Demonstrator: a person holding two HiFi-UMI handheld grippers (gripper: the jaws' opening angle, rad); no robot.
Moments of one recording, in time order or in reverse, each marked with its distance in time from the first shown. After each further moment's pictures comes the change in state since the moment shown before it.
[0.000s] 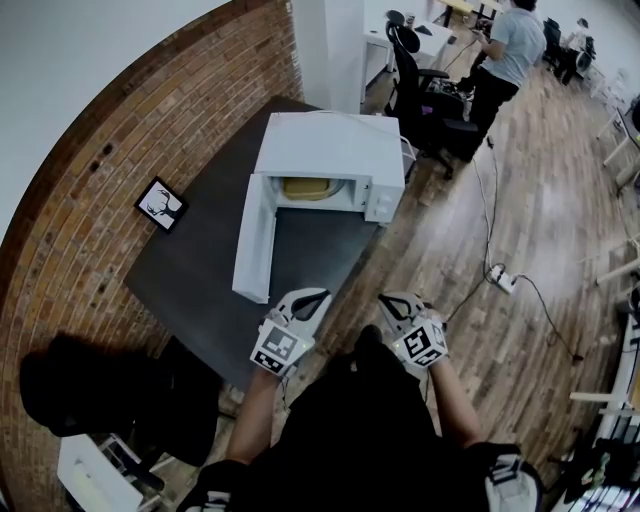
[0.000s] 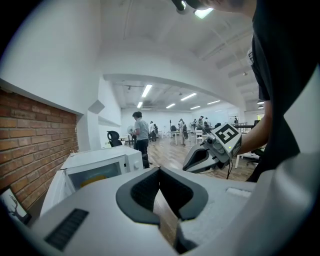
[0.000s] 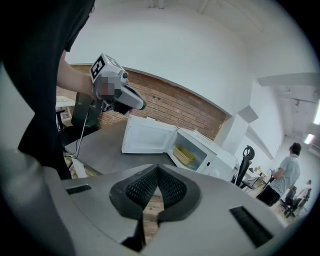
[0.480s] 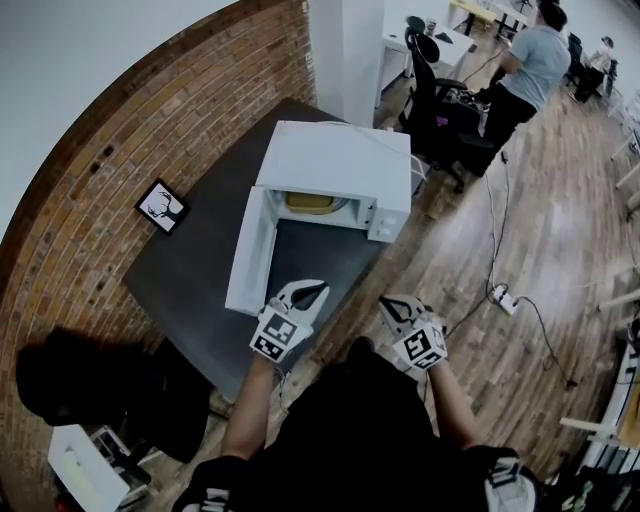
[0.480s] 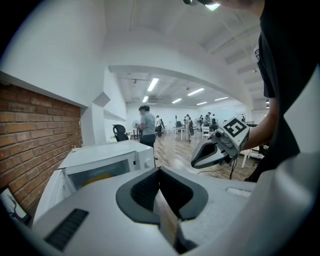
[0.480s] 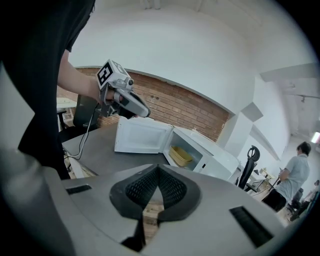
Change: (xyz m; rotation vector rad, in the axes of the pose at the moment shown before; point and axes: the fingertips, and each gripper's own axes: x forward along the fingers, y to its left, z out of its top) left arm 0.062 0.067 -0.007 -0.043 0.063 0.050; right arm 0.037 -0.062 -0.008 0.001 -0.014 0.057
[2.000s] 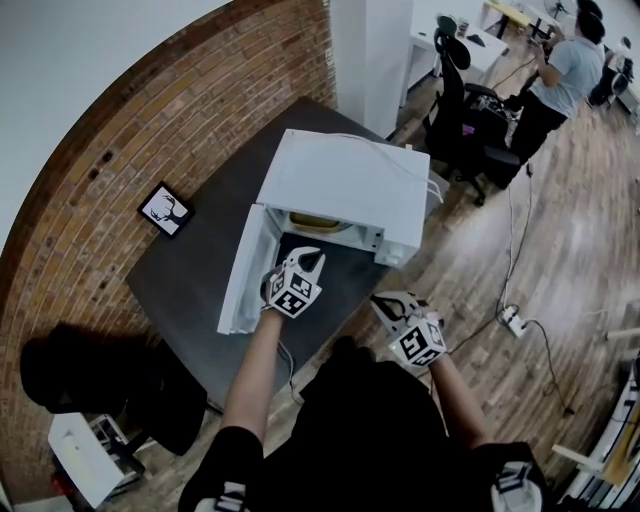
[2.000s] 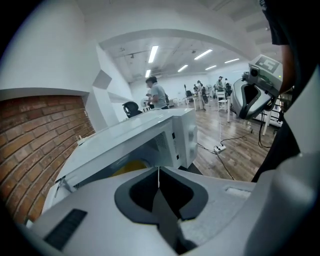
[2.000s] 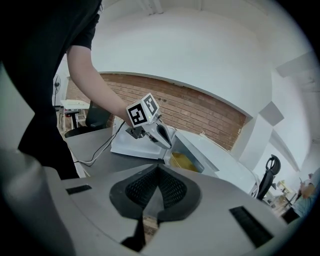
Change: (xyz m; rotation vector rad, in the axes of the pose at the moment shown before) left arm 0.133 0.159 -0.073 0.155 0.327 0.187; right arm 0.074 -0.070 0.017 -0.090 -0.081 0.179
